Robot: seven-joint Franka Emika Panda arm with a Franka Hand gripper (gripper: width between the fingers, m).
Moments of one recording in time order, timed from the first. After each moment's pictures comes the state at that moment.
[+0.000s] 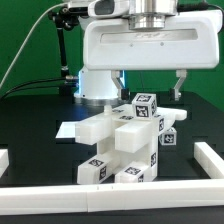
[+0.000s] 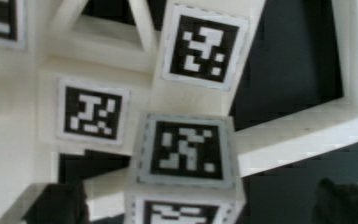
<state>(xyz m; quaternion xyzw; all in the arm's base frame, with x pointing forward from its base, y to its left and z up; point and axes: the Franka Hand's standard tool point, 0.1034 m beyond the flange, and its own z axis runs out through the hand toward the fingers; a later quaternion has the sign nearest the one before) 0.592 0.035 0.132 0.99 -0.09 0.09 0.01</state>
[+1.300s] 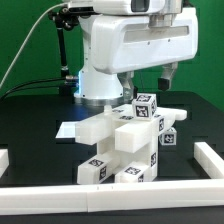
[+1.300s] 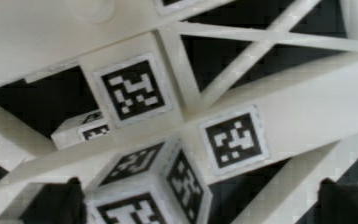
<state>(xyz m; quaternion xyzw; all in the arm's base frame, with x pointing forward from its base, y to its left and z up) 0.575 0.037 0.137 0.94 0.34 -0.03 0.00</state>
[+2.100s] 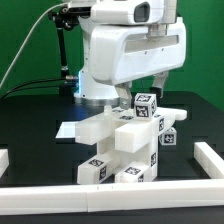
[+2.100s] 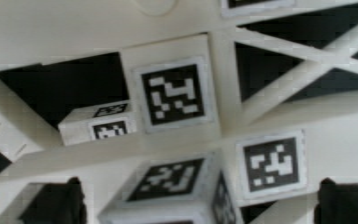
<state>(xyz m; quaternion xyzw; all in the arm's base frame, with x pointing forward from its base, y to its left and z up) 0.581 0.034 0.124 0.92 0.38 -0.03 0.01</state>
